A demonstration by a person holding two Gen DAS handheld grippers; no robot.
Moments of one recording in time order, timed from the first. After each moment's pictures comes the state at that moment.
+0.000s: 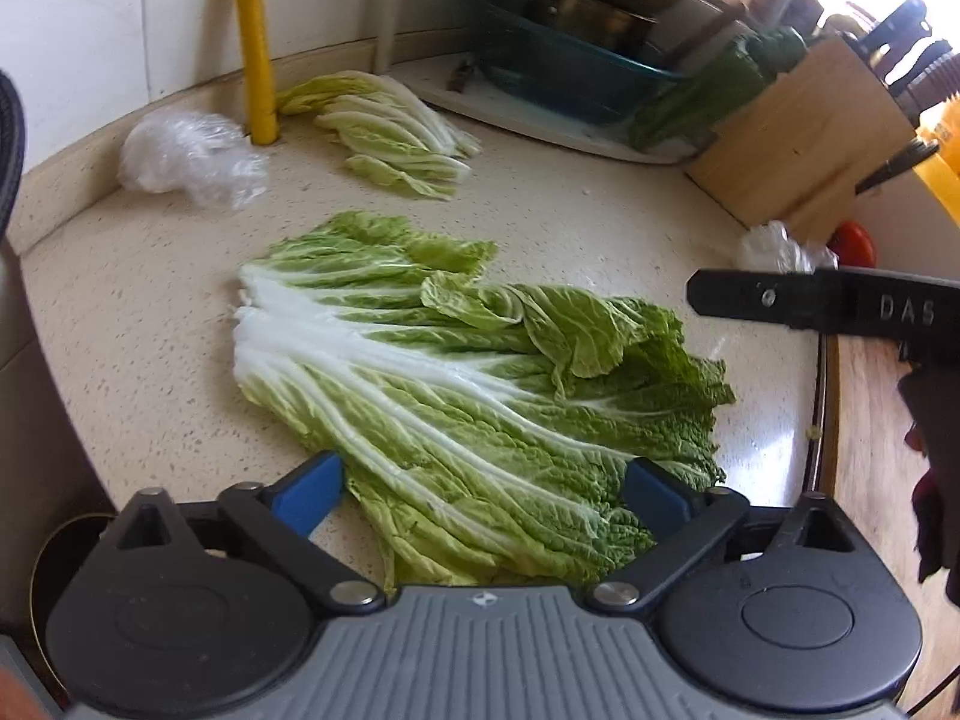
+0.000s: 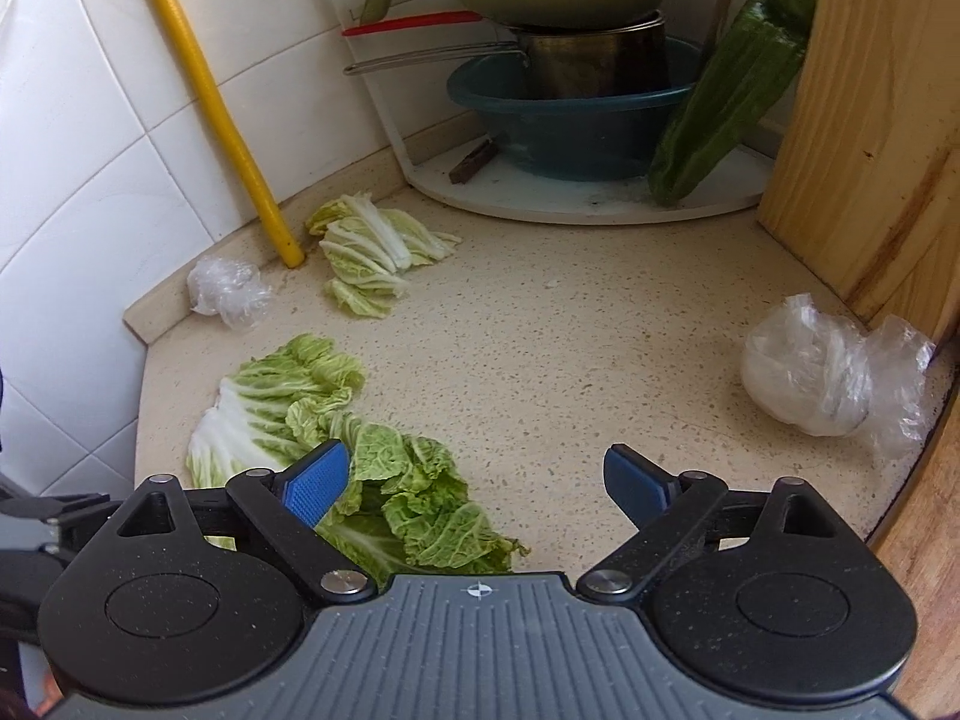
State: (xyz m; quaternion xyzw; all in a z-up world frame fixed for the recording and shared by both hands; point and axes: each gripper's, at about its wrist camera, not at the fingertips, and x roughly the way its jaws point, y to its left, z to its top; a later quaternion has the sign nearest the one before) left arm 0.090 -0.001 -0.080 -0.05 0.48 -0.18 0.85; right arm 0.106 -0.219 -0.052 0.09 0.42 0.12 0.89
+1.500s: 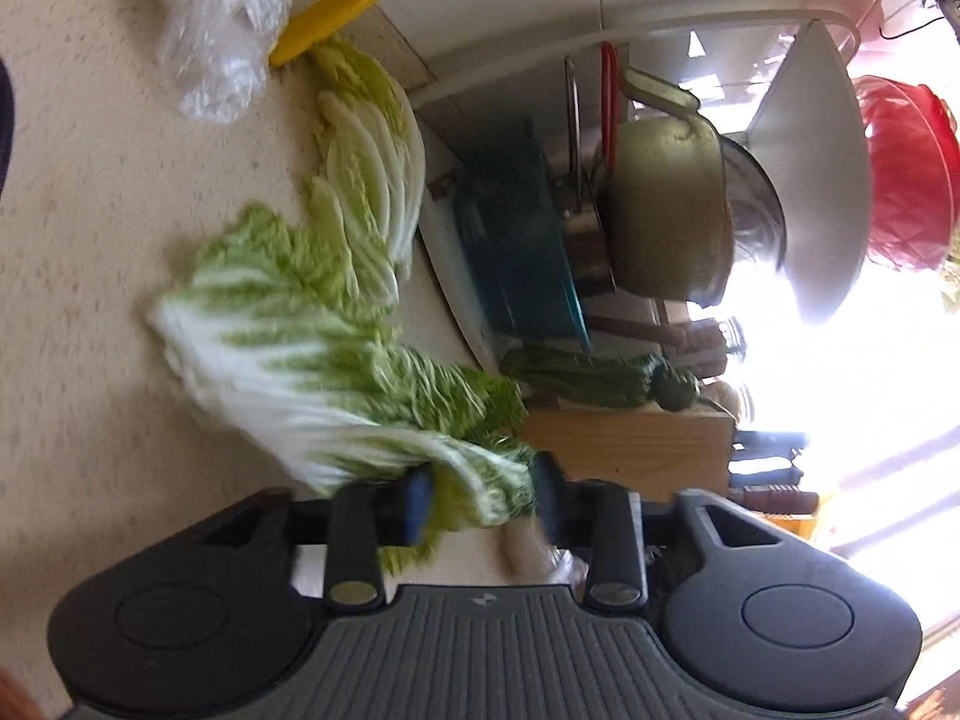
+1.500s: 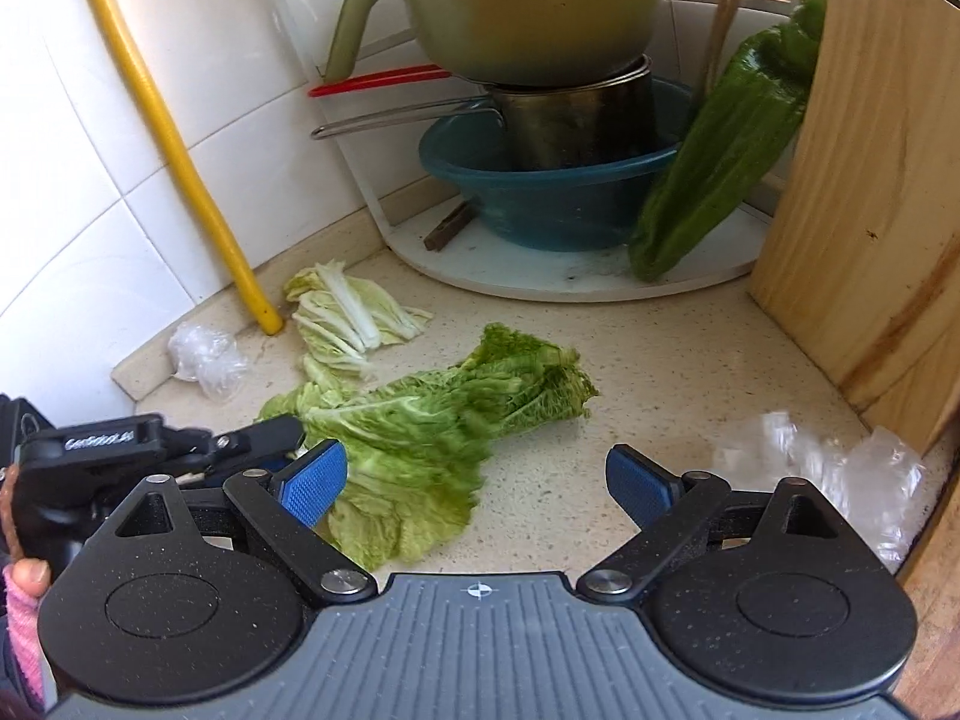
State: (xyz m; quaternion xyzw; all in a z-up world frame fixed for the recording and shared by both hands) left arm 0.169 0.051 -0.134 -0.51 0.38 -0.28 0.72; right arm 0.144 -0.237 -0.046 0.09 0.40 0.13 0.90
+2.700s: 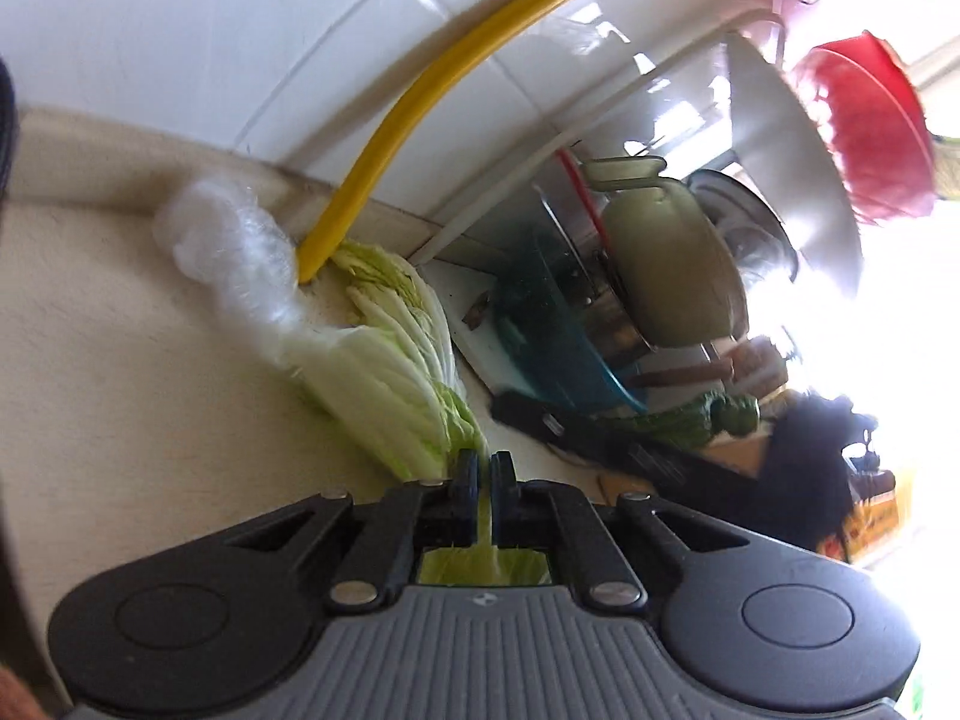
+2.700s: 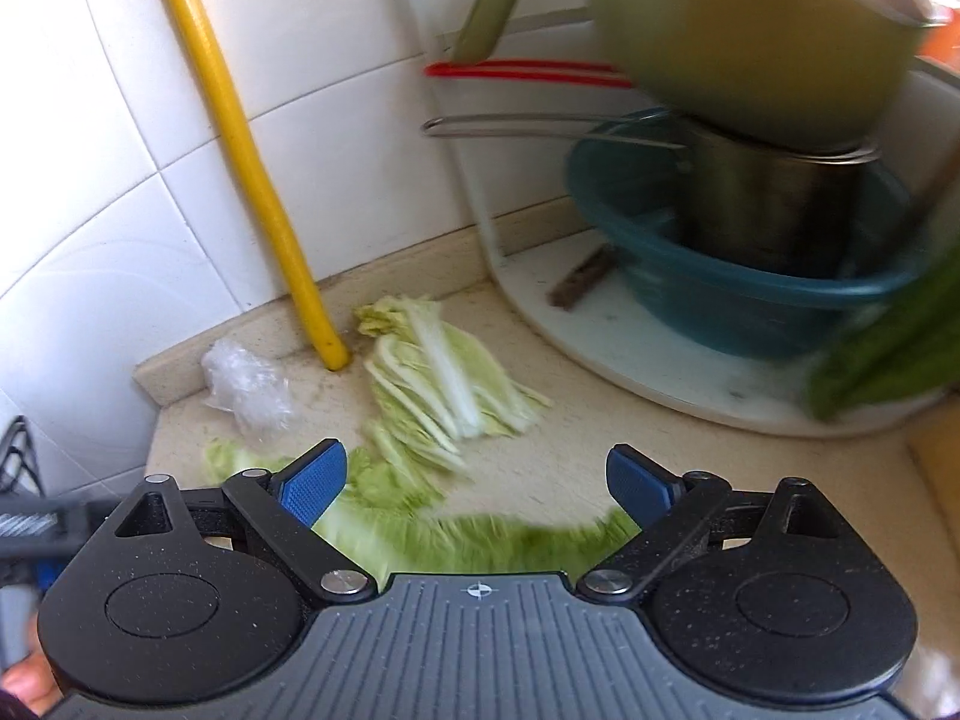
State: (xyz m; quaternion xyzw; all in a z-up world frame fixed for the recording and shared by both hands) left arm 0.147 0.092 -0.073 -0.36 0.34 -0.20 0.84; right arm 0.233 -0.160 -0.057 0.02 0.40 0.22 0.89
